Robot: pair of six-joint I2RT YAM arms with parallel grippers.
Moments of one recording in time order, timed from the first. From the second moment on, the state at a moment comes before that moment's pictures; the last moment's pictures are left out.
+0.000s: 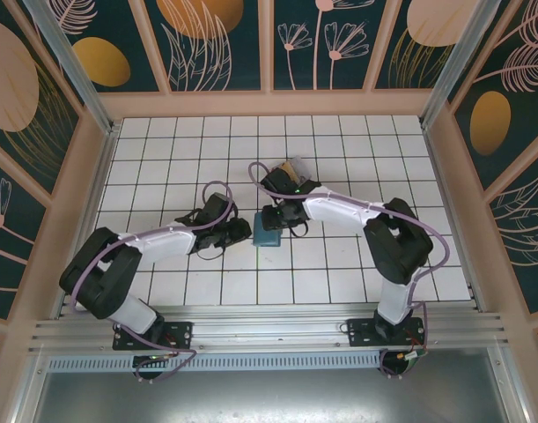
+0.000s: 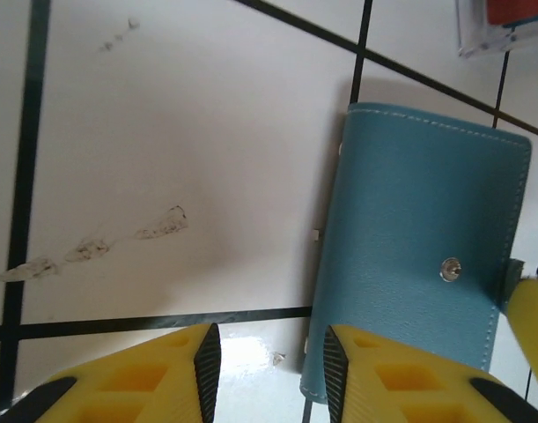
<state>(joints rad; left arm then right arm) -0.62 1.56 0.72 -0.10 0.15 -0.93 0.79 1.84 1.29 -0.62 -0.01 0.50</state>
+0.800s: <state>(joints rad) -0.62 1.61 0.73 -0.06 0.18 -0.91 0.85 1.95 1.42 -0.75 0.12 0.49</state>
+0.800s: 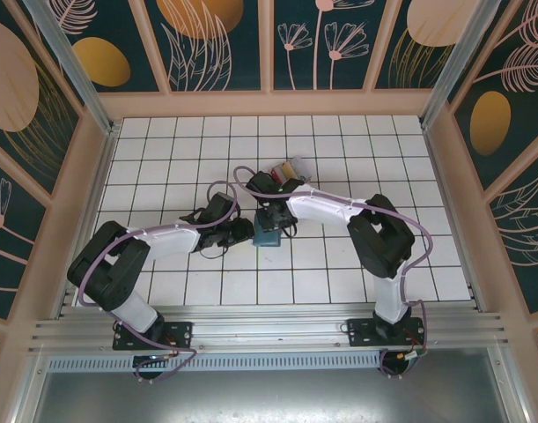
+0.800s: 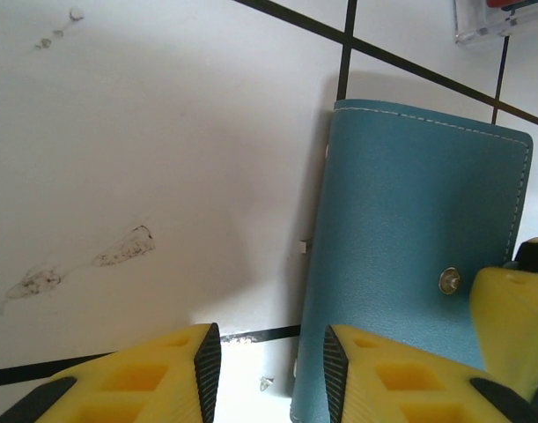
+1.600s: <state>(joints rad) -0.62 1.65 0.75 -0.06 0.21 -0.90 0.83 1.86 1.37 -0.75 0.10 0.50</state>
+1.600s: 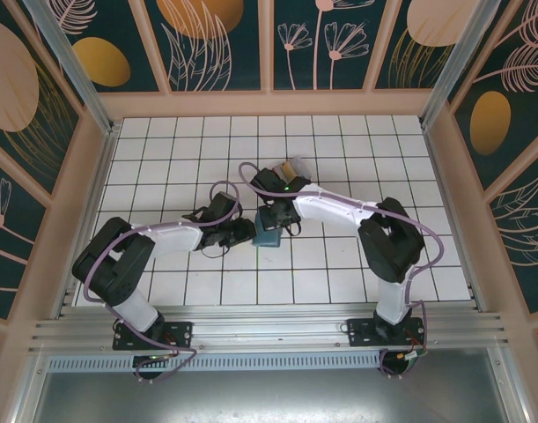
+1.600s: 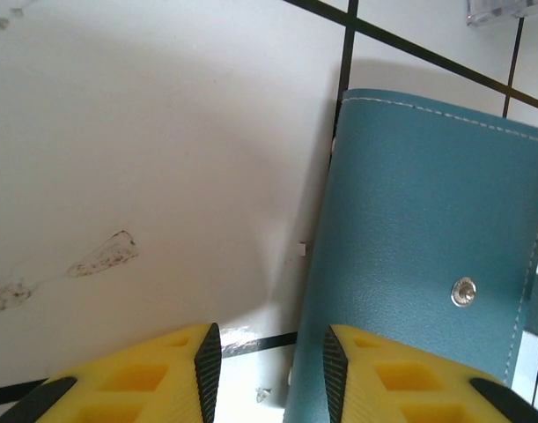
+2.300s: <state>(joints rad) -0.62 1.73 0.82 -0.04 0.24 -0.89 0.72 1.70 1.06 -0.37 -0.14 0.65</state>
